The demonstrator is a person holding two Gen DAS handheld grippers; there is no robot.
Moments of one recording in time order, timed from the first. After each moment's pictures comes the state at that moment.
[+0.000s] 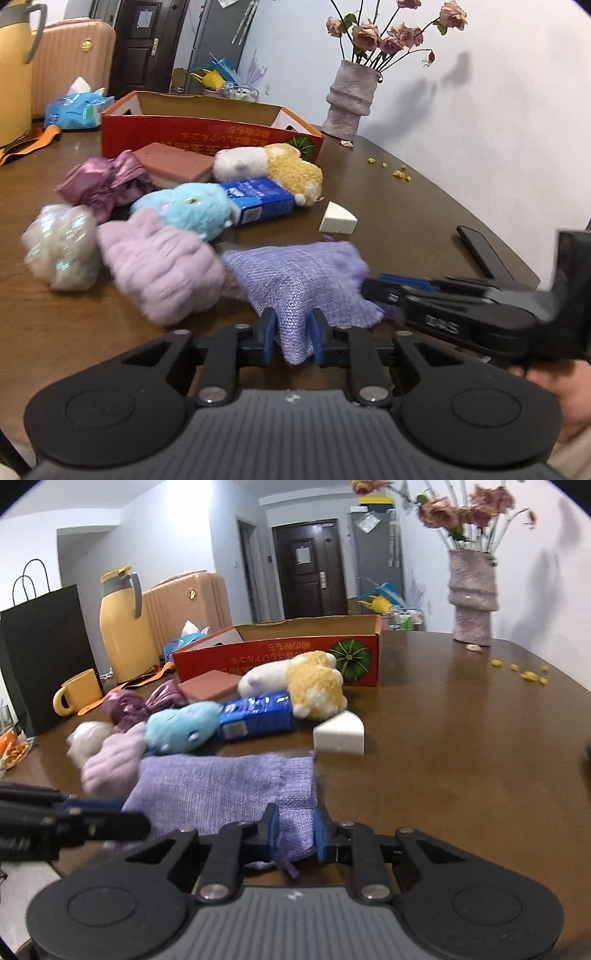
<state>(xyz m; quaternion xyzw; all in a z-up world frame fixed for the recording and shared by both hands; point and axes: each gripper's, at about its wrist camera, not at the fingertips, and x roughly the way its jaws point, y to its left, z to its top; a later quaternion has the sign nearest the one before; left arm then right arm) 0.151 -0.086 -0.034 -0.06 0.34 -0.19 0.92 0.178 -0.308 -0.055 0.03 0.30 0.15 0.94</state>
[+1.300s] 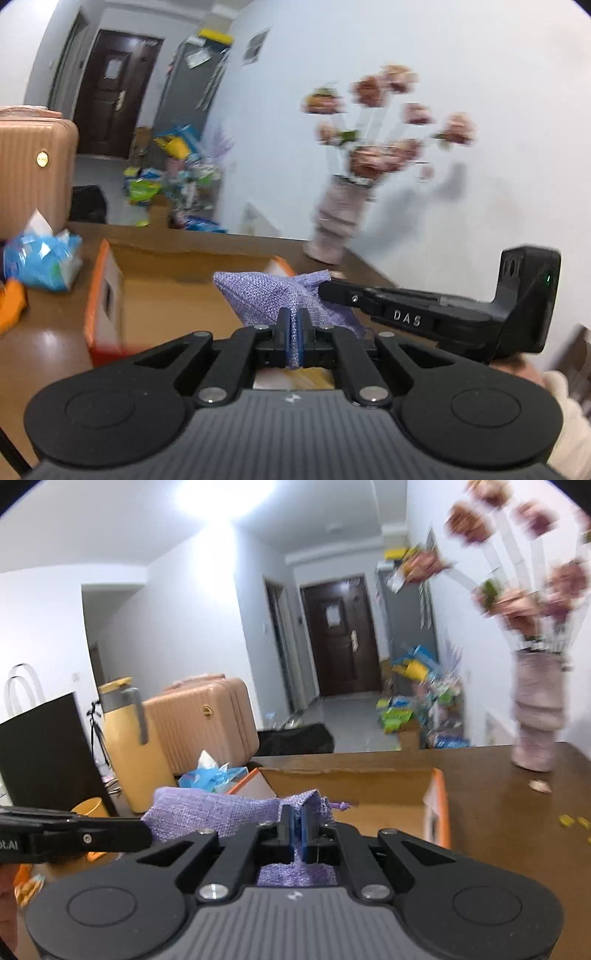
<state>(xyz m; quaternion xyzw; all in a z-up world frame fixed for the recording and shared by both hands) 0.366 -0.021 0.106 -0.10 0.25 -0.25 0.93 0.401 -0.262 0.087 0.06 0.22 0.22 0.95</state>
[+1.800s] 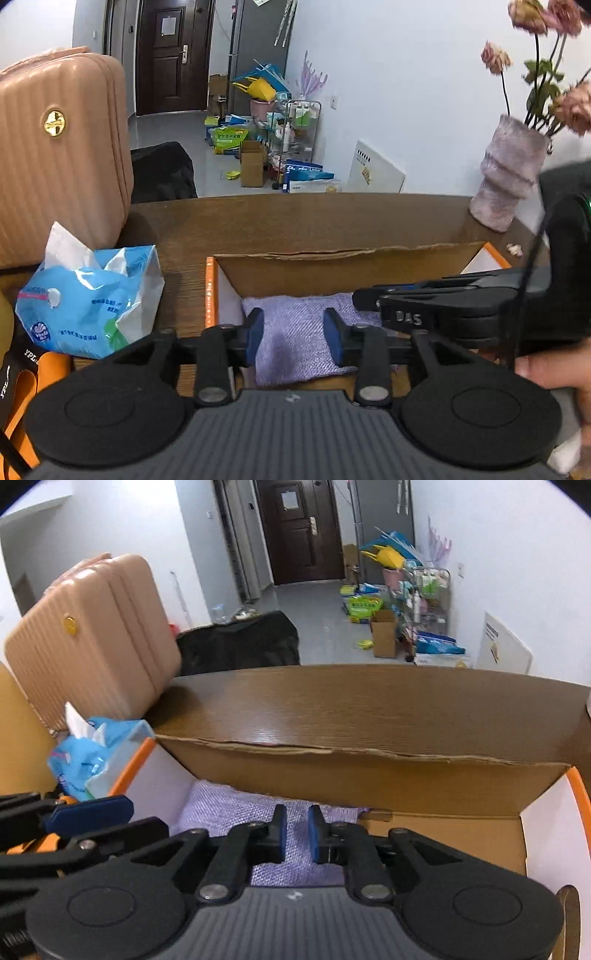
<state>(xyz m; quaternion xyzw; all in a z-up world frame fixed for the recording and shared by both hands) 0.594 0.013 0.031 -0.02 0.35 -0.13 0.93 0.655 -0.140 0.004 0.03 0.39 0.15 0.91</state>
